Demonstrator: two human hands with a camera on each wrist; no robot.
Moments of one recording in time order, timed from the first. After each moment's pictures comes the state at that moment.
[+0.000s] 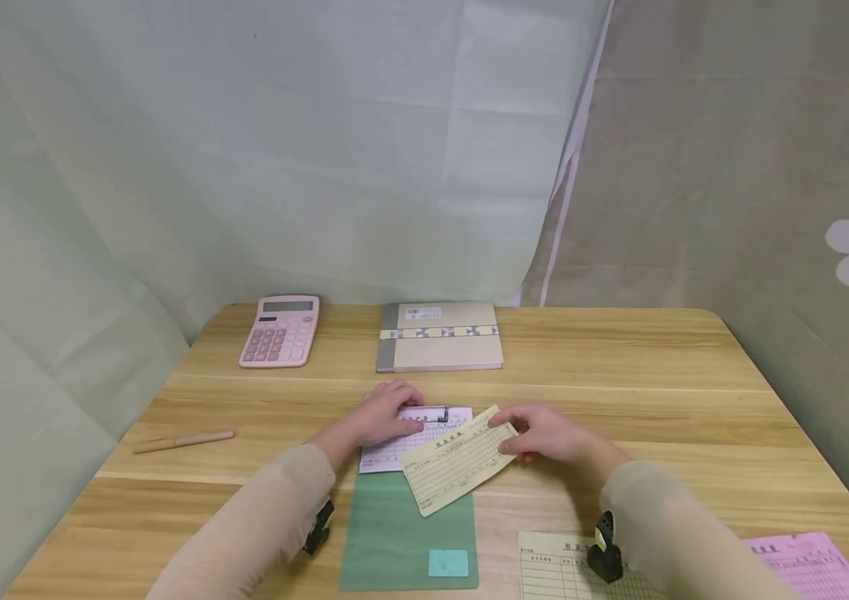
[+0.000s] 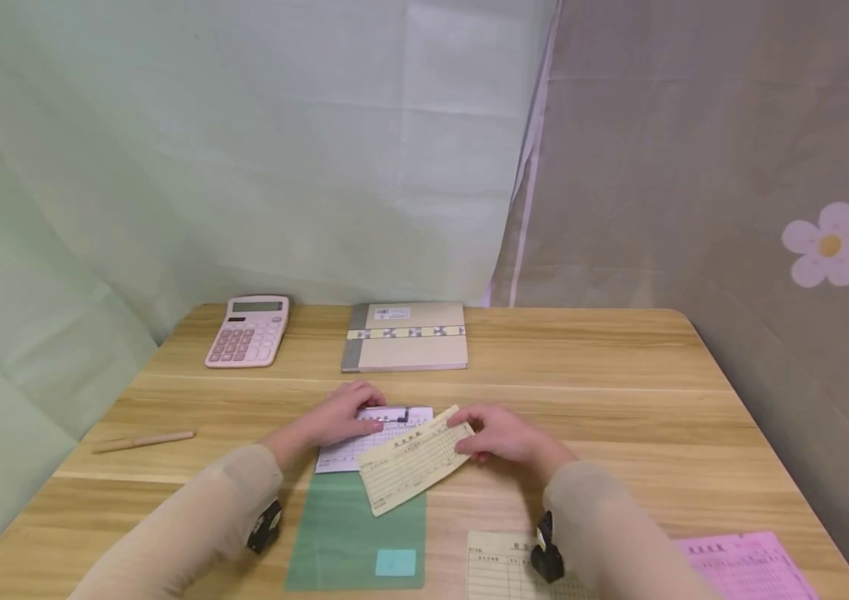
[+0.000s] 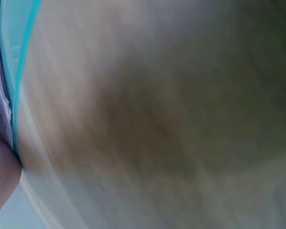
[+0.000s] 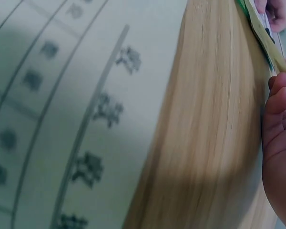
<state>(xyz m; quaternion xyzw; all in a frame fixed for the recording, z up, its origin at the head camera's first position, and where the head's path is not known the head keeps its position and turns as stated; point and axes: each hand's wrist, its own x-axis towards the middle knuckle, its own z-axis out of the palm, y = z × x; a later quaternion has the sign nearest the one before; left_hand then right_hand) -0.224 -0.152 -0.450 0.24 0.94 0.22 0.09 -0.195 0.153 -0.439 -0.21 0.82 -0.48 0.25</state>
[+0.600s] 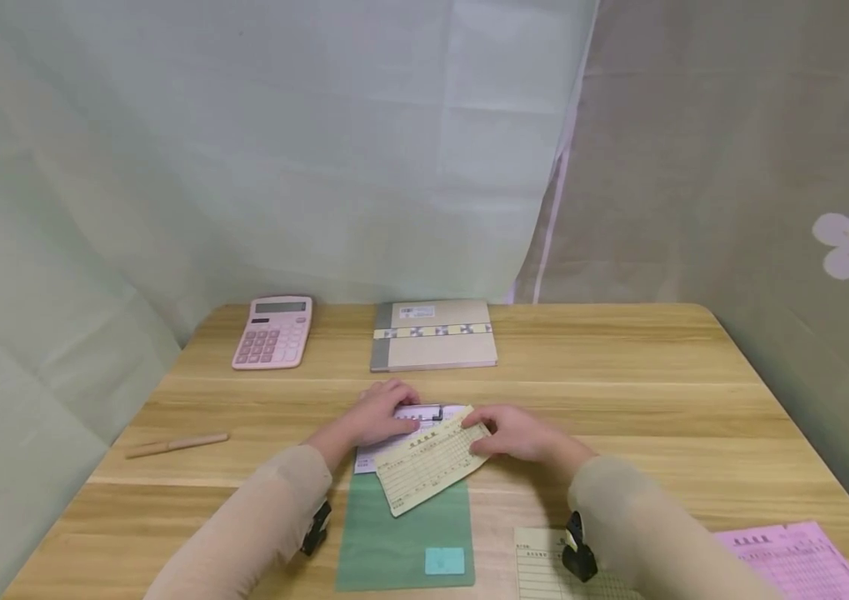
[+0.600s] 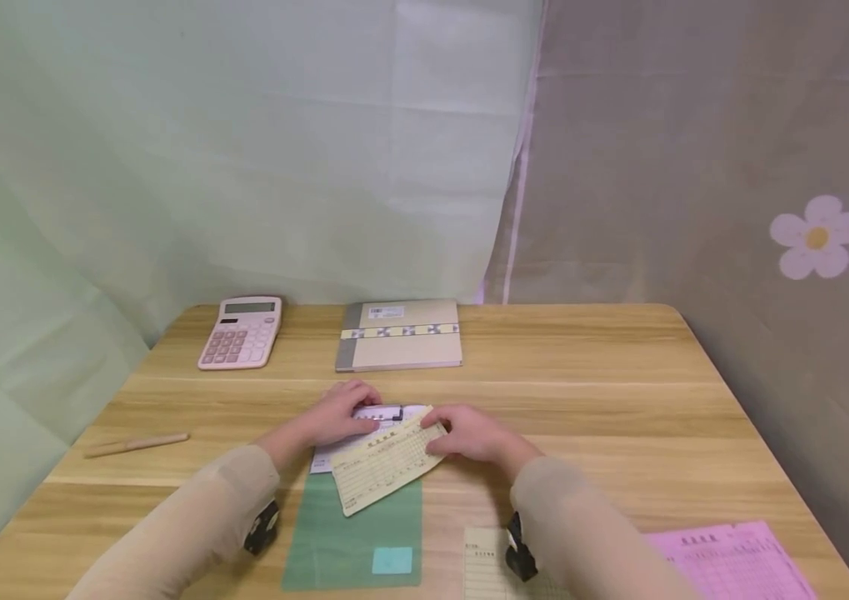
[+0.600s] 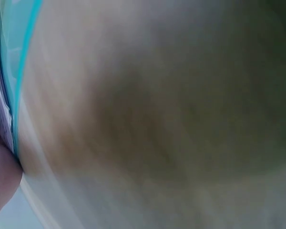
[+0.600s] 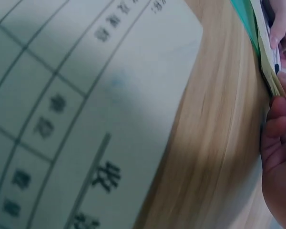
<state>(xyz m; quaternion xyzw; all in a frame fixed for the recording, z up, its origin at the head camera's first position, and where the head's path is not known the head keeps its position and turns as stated) -0.225 -0.149 -0.449 0.24 0.94 0.22 0.09 -0.195 0.120 -0.437 -0.24 0.87 -0.39 0.20</state>
